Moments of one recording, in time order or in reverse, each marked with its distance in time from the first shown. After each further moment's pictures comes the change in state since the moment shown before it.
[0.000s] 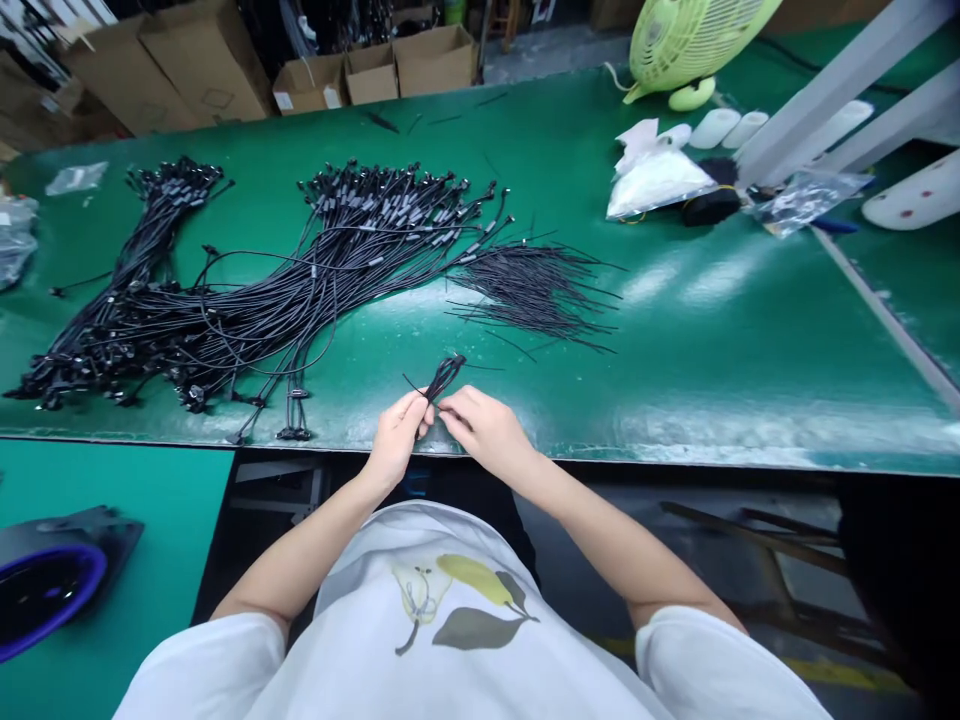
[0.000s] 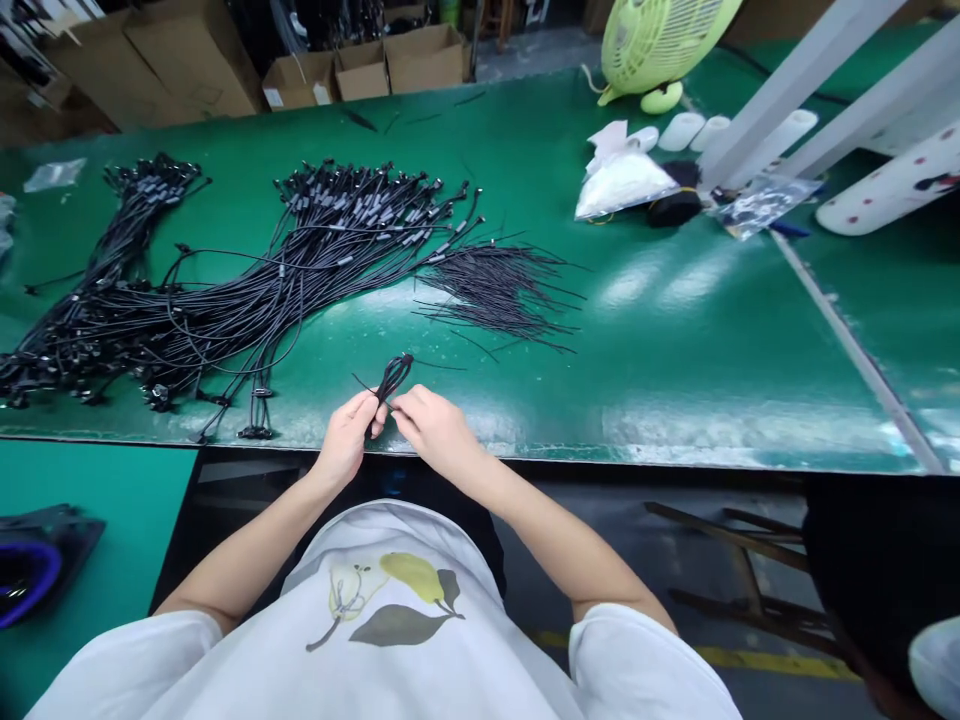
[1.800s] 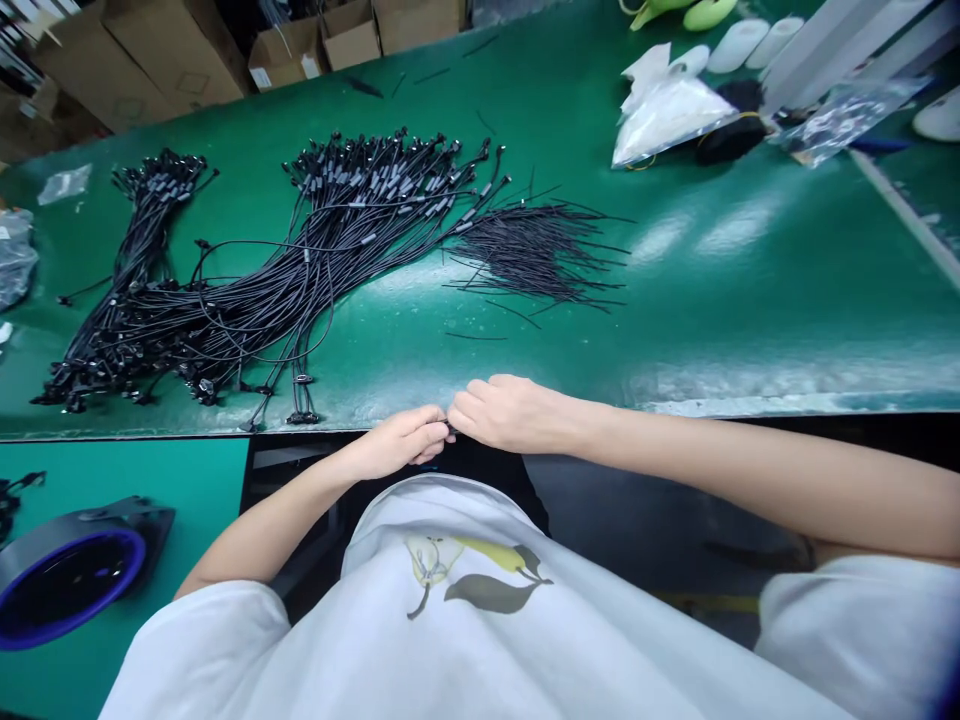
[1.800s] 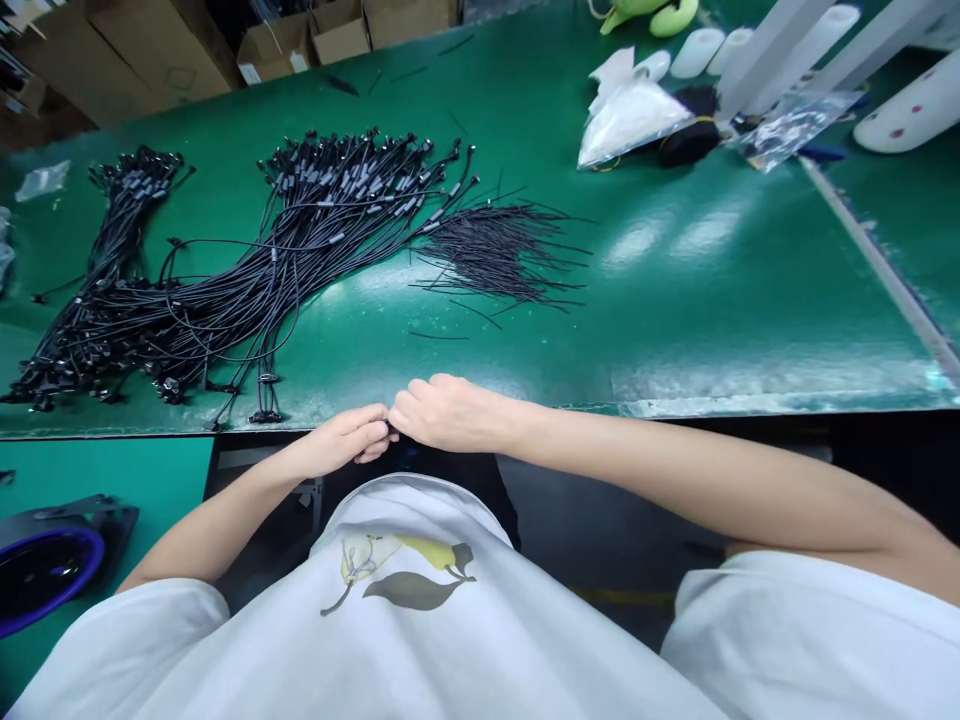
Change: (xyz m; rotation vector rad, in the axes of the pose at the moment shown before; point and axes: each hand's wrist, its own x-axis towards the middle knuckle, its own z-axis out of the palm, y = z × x) left_hand -0.021 0.048 -0.030 0.193 -0.733 -0.258; right_hand 0.001 -0.010 -0.052 -0.573 -0.100 -0.741
